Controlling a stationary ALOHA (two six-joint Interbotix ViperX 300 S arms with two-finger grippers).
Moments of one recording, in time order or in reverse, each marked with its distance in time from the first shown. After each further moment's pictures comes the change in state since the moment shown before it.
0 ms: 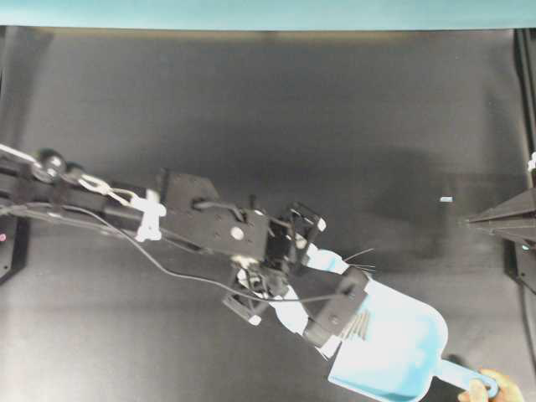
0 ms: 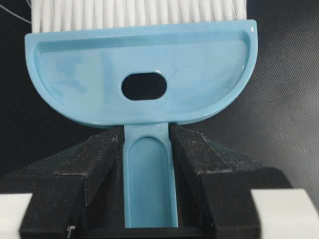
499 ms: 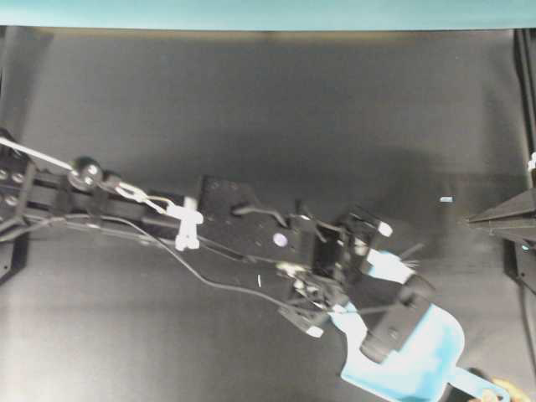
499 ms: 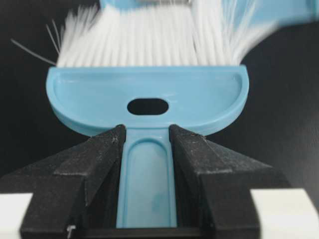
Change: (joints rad) left arm -0.020 0.120 -0.290 0.000 -0.029 0.021; right arm 0.000 0.000 0.000 0.002 0.000 0.000
